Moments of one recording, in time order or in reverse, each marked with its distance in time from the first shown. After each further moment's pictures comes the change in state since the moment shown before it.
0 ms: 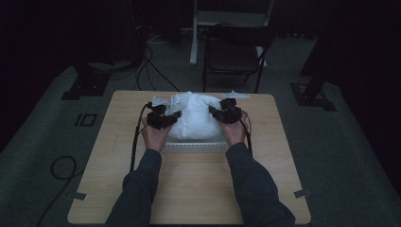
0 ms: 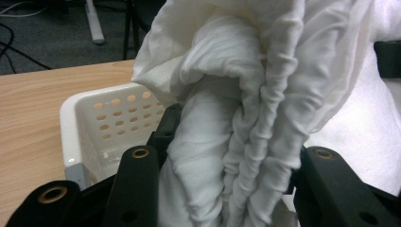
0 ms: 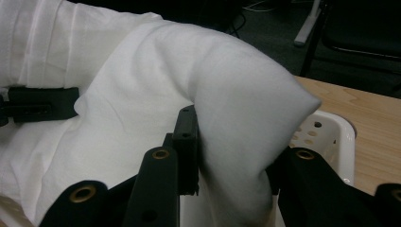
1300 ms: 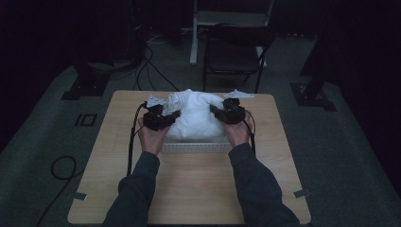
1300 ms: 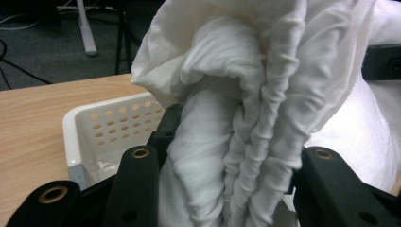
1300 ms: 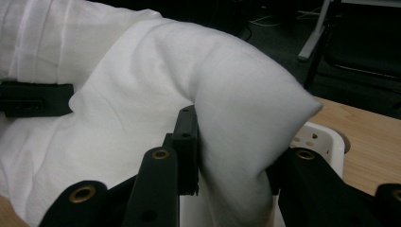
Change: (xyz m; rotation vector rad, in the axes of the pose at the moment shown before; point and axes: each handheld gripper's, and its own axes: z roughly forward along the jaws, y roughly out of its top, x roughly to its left) left arm -0.011 0.009 -0.032 -0.040 -0.034 0.003; right arm 0.010 0.009 -0.030 -0.039 0.024 -0.039
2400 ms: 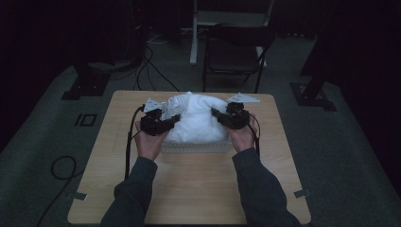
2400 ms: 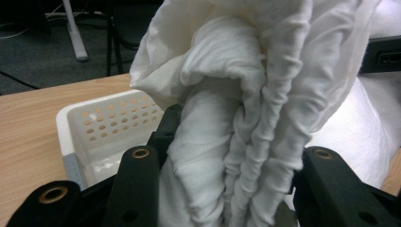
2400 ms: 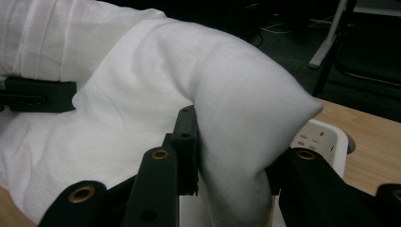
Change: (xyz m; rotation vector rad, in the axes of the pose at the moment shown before) left arm -0.016 0.000 -0.030 -0.004 -0.034 0.043; right arm 0.007 -0.004 -0.028 -0.025 0.046 -0.029
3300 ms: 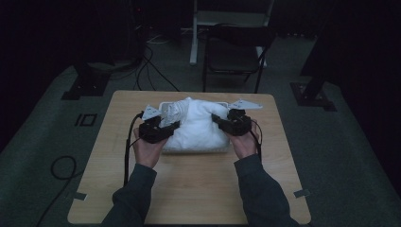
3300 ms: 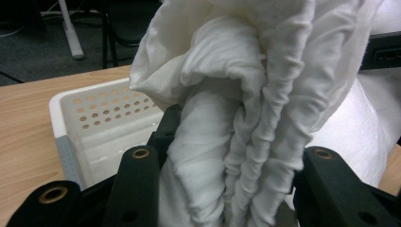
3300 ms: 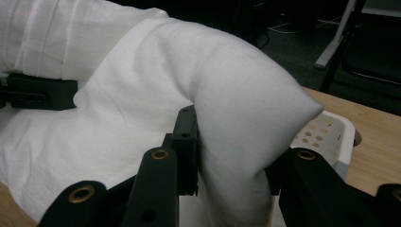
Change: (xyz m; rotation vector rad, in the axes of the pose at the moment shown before) left arm -0.012 -0.013 -0.016 0.001 -0.013 0.007; right arm 0.010 -0.012 -0.016 0.002 0.024 -0.022
